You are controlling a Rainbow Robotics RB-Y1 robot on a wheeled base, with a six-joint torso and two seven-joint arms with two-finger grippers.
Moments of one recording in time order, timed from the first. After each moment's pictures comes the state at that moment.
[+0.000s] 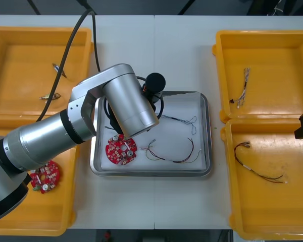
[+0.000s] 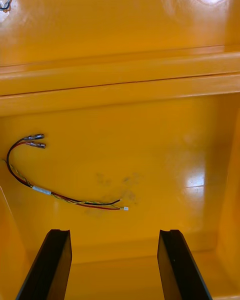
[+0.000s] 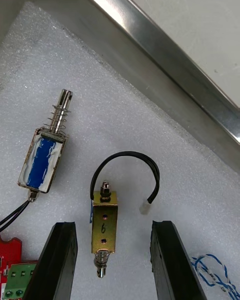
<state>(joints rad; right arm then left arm) -0.25 -0.92 -0.14 -2.14 -0.91 1.92 1.05 -0.86 0.43 -0.85 -1.66 0.36 1.58 0.27</state>
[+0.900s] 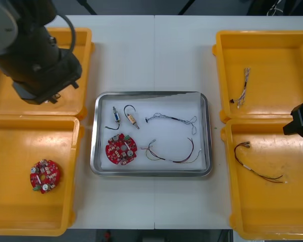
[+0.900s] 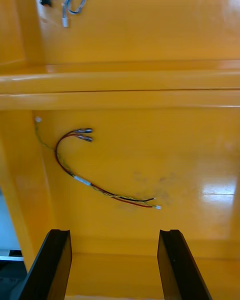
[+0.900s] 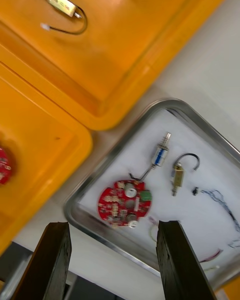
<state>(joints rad) -0.31 -0.91 -0.14 -2.15 -1.04 1.92 1.05 -1.04 1.07 -0.58 -2.07 1.20 1.80 0.21</state>
